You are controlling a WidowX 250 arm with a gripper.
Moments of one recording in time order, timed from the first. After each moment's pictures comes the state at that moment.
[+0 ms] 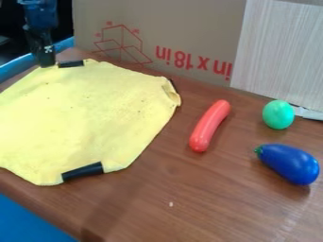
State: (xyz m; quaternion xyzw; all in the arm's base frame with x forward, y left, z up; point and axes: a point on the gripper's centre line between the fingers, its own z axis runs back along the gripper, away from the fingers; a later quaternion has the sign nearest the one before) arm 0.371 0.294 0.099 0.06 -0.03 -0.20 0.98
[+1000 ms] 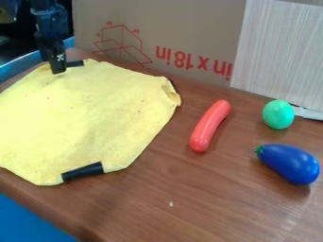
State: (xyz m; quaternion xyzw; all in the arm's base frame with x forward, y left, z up) arm 0.390 0.296 0.081 0.07 -0.04 -0.20 0.98
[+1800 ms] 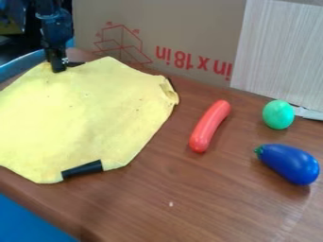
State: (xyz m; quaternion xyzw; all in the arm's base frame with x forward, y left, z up) arm 0.396 0.294 0.066 0.06 -0.03 -0.18 0.98
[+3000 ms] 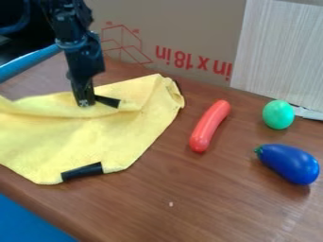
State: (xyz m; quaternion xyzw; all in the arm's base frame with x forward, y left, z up) arm 0.312 0.129 0.087 0.08 -0.08 -0.39 0.92
